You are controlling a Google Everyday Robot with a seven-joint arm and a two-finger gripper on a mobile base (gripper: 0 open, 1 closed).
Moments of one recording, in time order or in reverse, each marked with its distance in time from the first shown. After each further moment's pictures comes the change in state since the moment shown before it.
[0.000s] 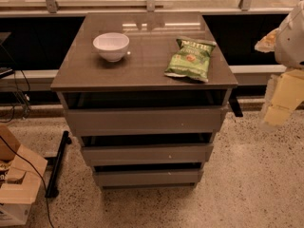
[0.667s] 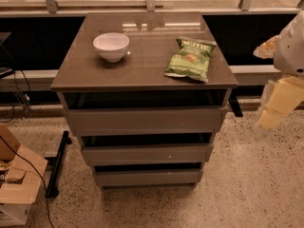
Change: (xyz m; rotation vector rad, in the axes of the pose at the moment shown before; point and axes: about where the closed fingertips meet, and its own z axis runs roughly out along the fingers) arm 0.000 0.001 0.014 -0.006 -0.072 0.043
